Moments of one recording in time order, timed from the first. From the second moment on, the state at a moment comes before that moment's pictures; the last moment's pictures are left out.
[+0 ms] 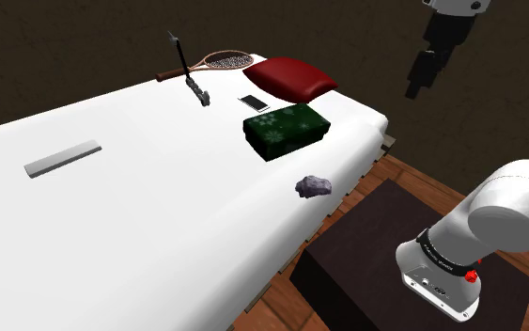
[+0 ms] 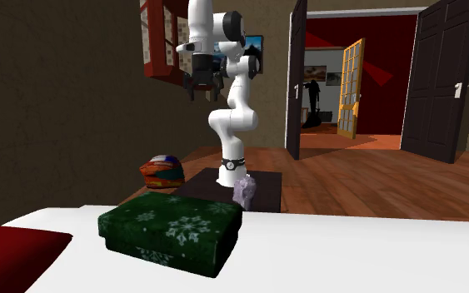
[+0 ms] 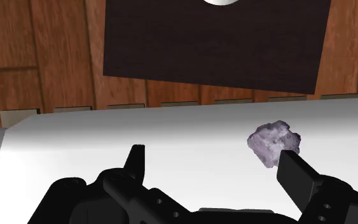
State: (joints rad) arm -0.02 -0.77 -0.07 -2.35 -0.08 1.47 -0.11
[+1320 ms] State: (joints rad) arm 0.12 -0.49 0.22 -2.61 -0.02 2.02 0.12
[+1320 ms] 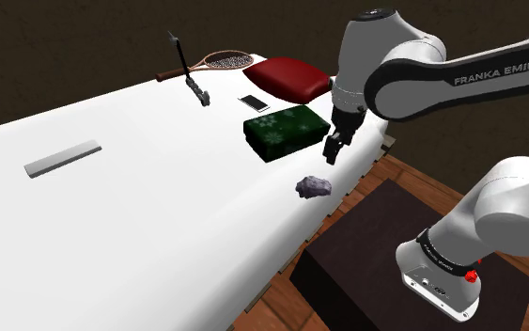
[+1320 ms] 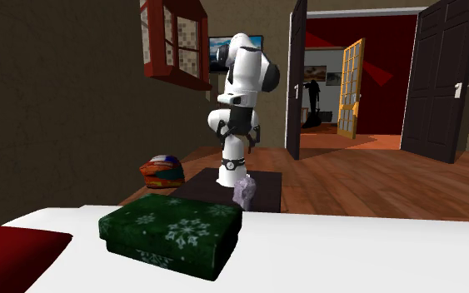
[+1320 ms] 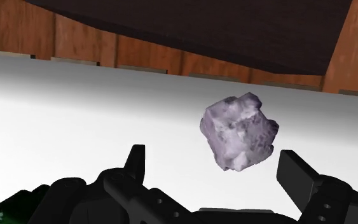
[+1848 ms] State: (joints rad) arm 0.13 -0.22 0.33 -2.60 -0.11 2.26 0.26
